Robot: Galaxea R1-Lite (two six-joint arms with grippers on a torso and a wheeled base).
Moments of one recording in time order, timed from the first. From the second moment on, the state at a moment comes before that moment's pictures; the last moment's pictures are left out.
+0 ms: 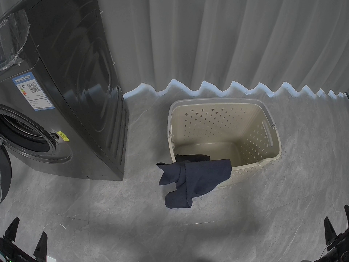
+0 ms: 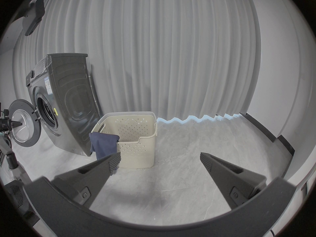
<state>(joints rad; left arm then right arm) 0.00 0.02 -0.02 0.01 0.00 0.00 0.00 0.02 -0.02 0.00 -0.03 0.00</state>
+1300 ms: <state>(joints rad) 0.00 0.02 -0.02 0.01 0.00 0.00 0.19 0.87 -0.13 -0.49 0.07 0.16</state>
